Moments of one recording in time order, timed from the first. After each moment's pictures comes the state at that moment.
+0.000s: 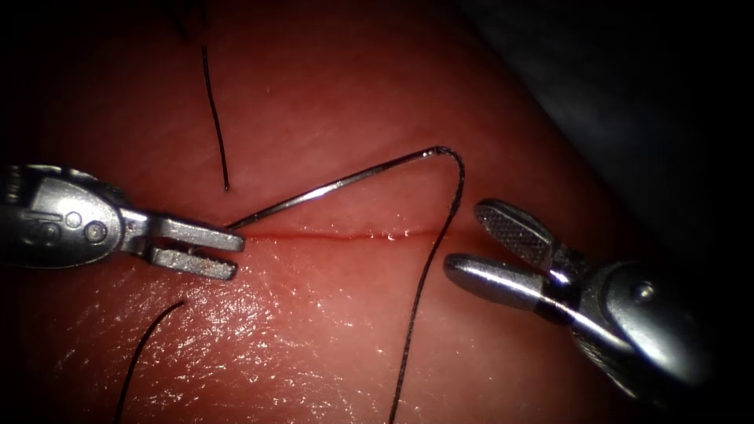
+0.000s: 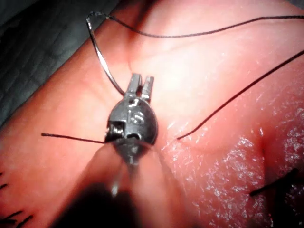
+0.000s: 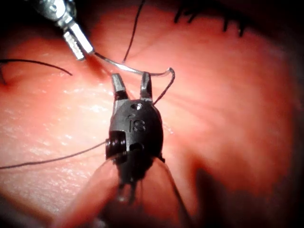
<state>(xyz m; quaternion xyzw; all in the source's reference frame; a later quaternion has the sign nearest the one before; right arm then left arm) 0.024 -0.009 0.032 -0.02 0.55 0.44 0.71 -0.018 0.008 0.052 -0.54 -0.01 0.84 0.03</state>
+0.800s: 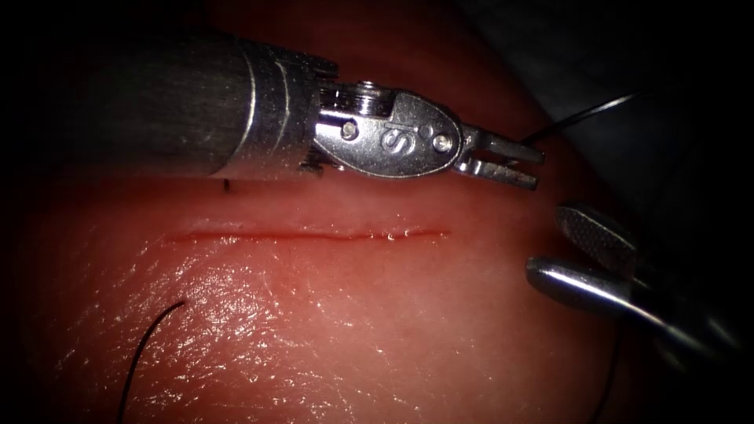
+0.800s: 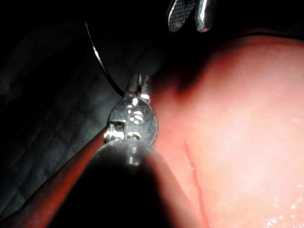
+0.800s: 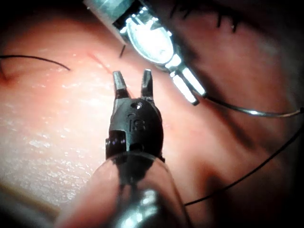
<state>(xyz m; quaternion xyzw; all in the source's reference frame) 0.023 -0.009 0.031 -0.02 0.55 0.44 0.71 -0.035 0.017 0.060 -0.58 -0.01 0.82 0.04</state>
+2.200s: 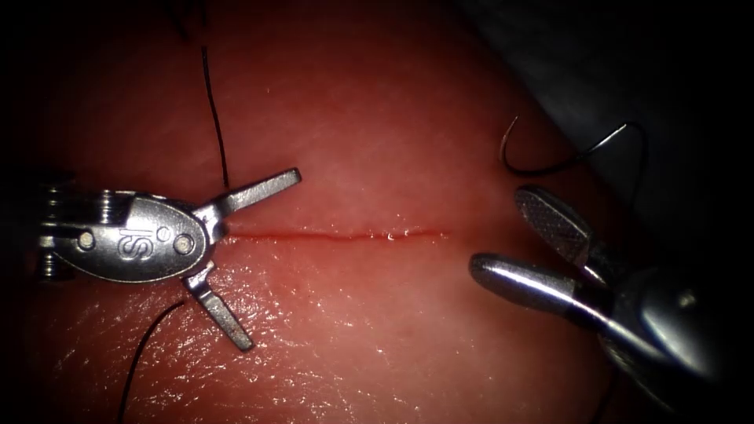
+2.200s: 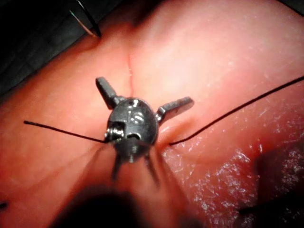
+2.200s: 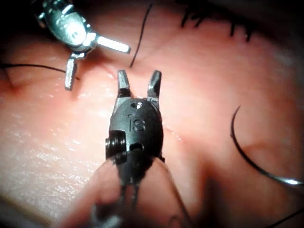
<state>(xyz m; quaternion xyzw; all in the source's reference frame) 0.028 -0.009 0.032 -0.05 0.54 0.45 0.71 -0.017 0.007 0.055 -0.56 -0.10 0.82 0.04</state>
